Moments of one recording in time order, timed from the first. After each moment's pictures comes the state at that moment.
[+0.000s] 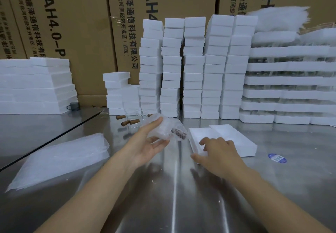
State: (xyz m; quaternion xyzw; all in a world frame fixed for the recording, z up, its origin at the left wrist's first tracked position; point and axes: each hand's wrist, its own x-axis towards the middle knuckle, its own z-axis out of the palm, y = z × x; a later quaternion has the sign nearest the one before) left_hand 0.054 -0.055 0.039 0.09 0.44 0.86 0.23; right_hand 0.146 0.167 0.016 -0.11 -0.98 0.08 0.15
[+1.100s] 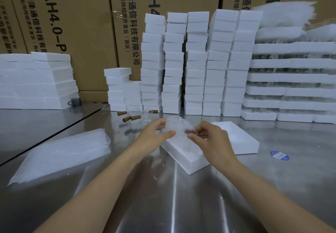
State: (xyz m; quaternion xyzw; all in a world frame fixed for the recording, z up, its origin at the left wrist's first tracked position) left_hand 0.036 -0.049 0.020 0.25 0.79 0.56 0.00; right_hand 0.137 0.151 0.018 -0.03 -0.86 0.40 0.32
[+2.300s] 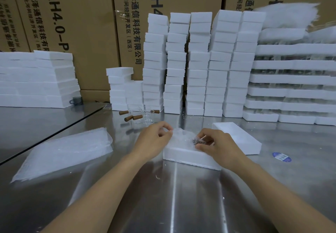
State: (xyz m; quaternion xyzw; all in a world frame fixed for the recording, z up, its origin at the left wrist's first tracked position) left_hand 0.045 -0.052 0.017 0.25 0.84 0.47 -0.09; right_hand 0.137 0.176 0.016 0.00 -0.92 0.34 0.20
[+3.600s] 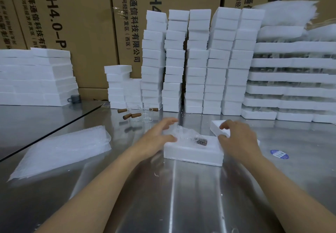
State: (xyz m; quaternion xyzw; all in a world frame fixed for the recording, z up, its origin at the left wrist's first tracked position) left_hand 0.038 -0.053 0.013 0.34 0.79 0.50 0.04; right_hand 0.136 0.219 0.016 -0.17 -0.92 0.18 0.29
